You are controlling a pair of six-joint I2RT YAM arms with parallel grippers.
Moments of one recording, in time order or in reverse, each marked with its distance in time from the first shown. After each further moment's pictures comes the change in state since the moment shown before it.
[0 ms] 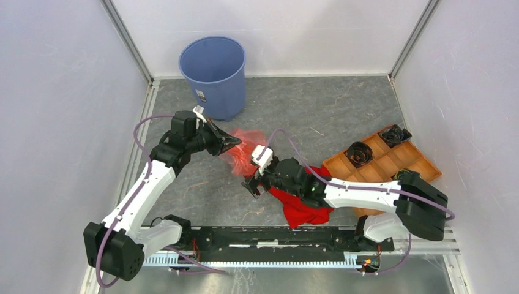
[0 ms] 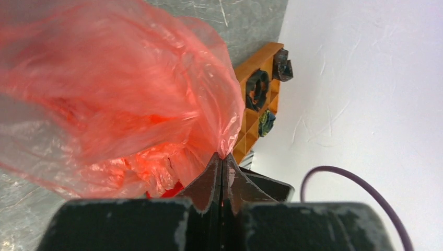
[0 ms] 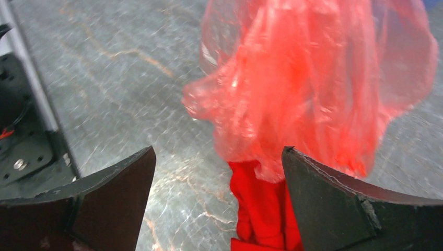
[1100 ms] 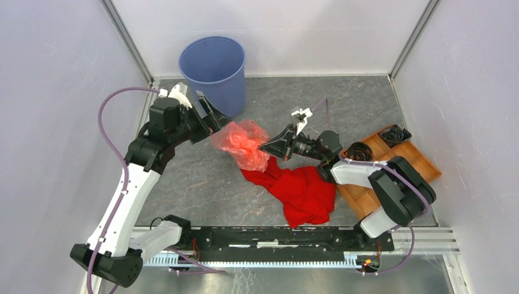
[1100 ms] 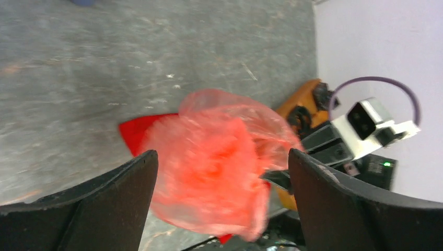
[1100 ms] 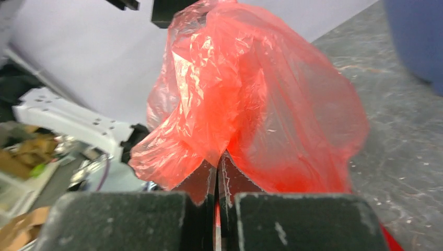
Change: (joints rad) left arm 0.000 -0.045 0.314 -0.240 -0.222 0.360; right arm -0.501 0.153 -0.107 0.765 -0.767 0.633
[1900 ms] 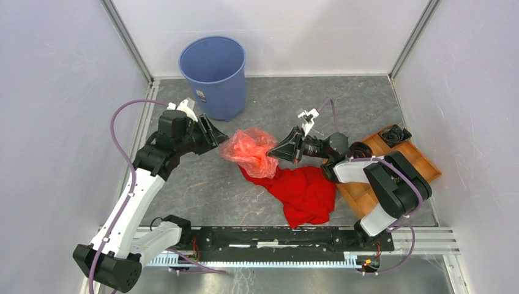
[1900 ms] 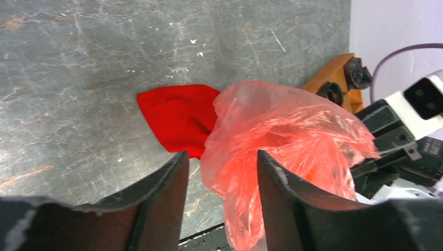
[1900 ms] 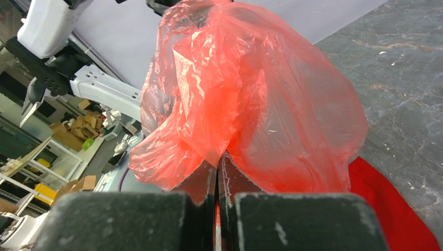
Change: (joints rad) left arm 0.000 -0.060 -0.174 -0.015 -0.014 0.049; right arm -0.122 0.084 -0.051 0.285 -0.288 0.245
